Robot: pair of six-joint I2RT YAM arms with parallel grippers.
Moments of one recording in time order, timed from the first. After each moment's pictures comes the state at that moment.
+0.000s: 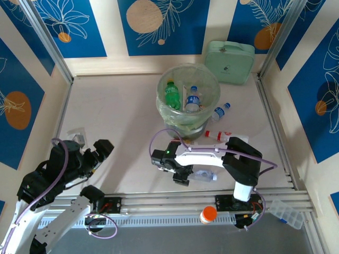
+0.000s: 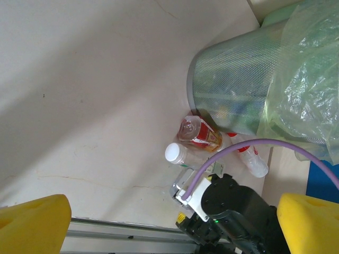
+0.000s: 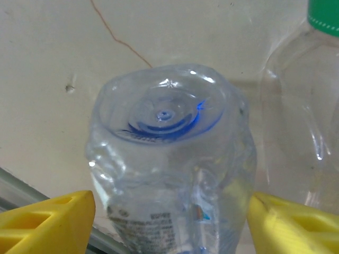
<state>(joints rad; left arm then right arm) -0.53 0.51 1.06 -1.25 0.02 -1.18 1.18 1.78 1.14 -1.18 0.24 -0.04</state>
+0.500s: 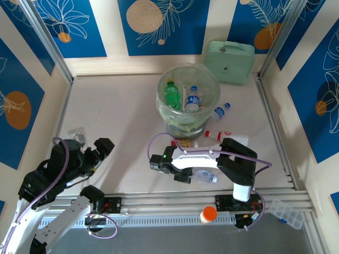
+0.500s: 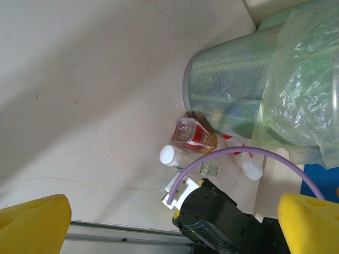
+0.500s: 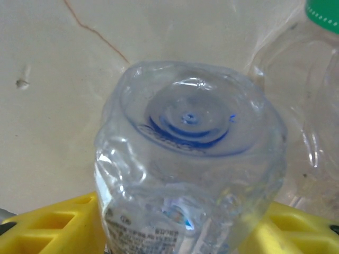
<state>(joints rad) -0.53 0.51 1.06 -1.23 0.03 -1.20 1.22 1.82 1.14 -1.20 0.34 -0.05</state>
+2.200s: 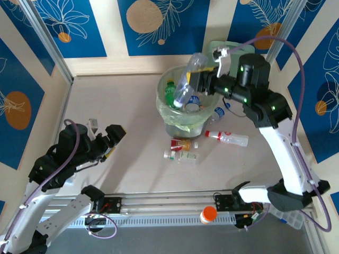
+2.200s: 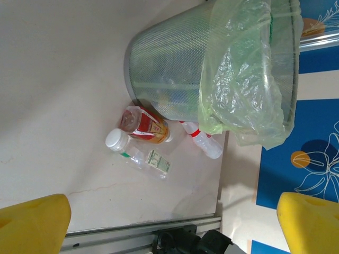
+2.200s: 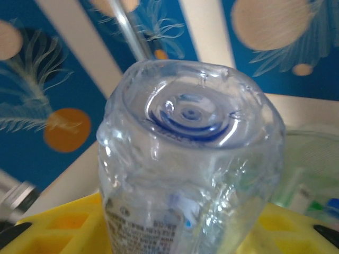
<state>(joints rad) -0.53 0.67 1.09 -1.00 0.18 -1.15 0.49 1.33 1.89 -0.79 -0.27 0.32</state>
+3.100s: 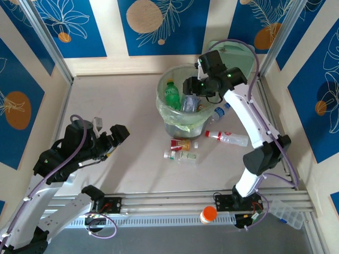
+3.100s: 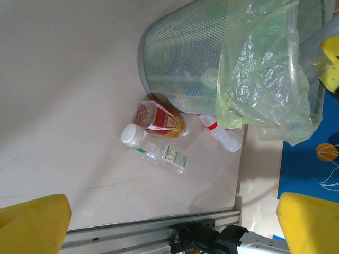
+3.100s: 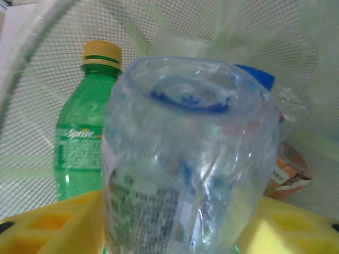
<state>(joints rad) -0.53 0.73 1.11 -1.04 0.19 -1.09 0.43 1.72 1.96 -1.14 -0.08 0.40</state>
